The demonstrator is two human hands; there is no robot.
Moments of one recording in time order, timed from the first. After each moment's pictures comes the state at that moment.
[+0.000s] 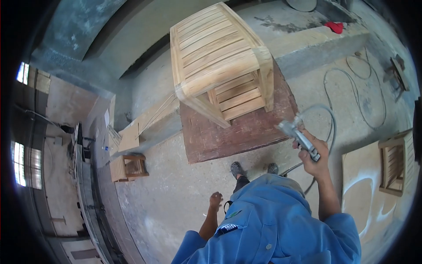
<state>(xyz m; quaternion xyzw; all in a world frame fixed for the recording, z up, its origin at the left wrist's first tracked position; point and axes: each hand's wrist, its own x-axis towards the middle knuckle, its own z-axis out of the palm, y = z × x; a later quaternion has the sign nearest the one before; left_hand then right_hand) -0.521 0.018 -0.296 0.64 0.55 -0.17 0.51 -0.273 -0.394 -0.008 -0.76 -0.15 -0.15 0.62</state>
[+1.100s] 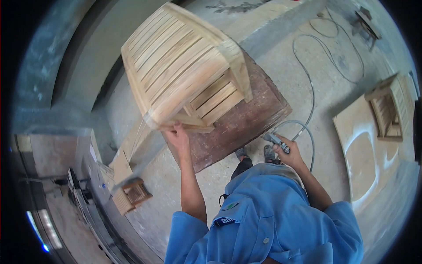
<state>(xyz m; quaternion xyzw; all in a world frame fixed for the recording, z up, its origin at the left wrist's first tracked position) -0.137 0.024 -0.102 0.79 0.08 0.19 0.57 -0.300 -0.348 -0.124 -0.78 0.06 0.04 0.62</state>
